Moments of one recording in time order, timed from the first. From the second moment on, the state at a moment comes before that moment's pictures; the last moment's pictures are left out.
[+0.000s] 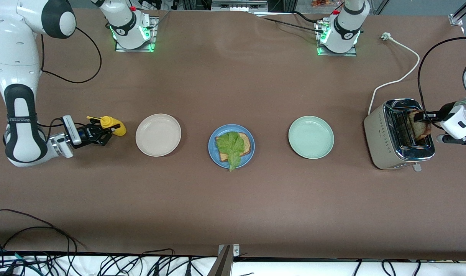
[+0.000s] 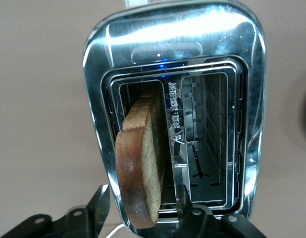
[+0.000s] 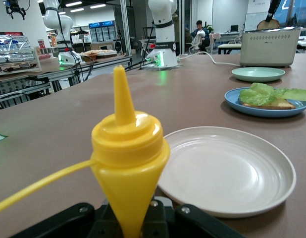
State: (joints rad) left arm 0.16 0.24 0.12 -1.85 0.11 1.82 0.26; right arm -0.14 0.93 -0.20 -1.45 0.83 1.23 -2.64
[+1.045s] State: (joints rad) left arm 0.16 0.25 0.12 -1.83 0.11 1.81 0.28; right arm -0.17 0.95 -0.22 -1.34 0.81 1.22 -2.66
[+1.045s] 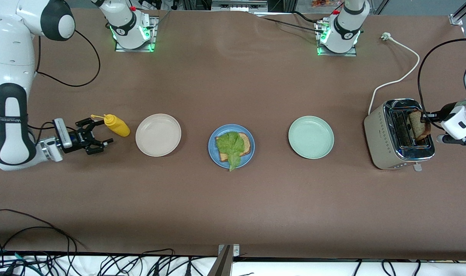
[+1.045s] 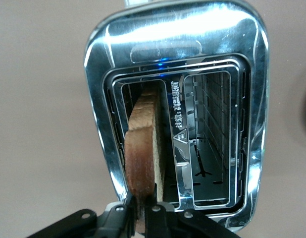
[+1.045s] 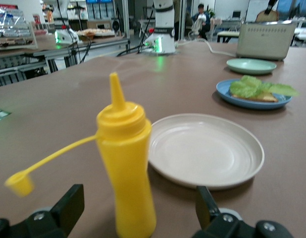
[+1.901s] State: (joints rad) left arm 0.14 0.14 0.06 -1.61 0.05 1.60 0.28; right arm -0.14 0.89 -0.32 -1.05 0.51 1.23 -2.26
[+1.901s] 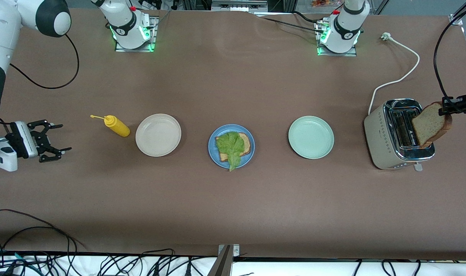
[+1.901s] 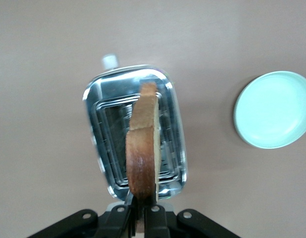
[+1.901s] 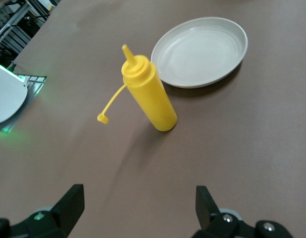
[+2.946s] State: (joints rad) left arm -0.03 0.33 -0.15 -1.63 -0.54 1.79 0.14; right arm 0.14 0.60 -0.27 -1.17 0.19 1.37 -1.38
